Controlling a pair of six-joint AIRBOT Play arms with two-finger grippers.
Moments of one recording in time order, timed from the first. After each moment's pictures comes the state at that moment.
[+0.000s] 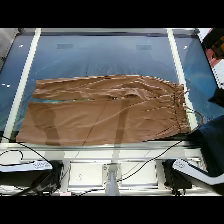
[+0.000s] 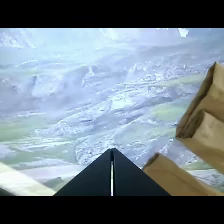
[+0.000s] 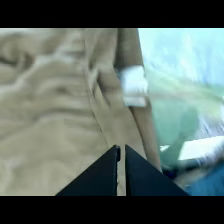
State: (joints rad) left arm 0.78 -1.50 1.65 1.34 -1.21 -1.28; right arm -0.78 -1.22 1.26 -1.21 1.44 1.16
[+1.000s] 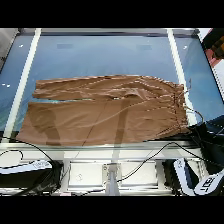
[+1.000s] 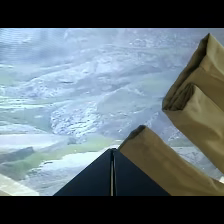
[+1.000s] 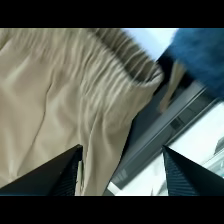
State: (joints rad) left arm 0.89 -1.45 1.40 1.14 -1.16 -1.21; right arm -1.07 -0.83 0.47 -1.08 1.19 1.38
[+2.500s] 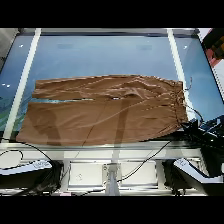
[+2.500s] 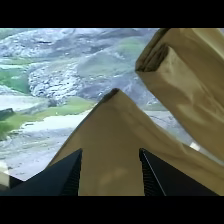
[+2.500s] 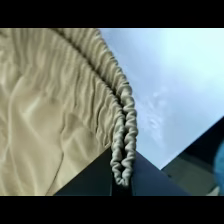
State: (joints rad) left arm 0.93 -1.42 1.39 1.07 -1.33 -1.25; right arm -1.07 -1.13 0.37 -0.64 0.98 0.95
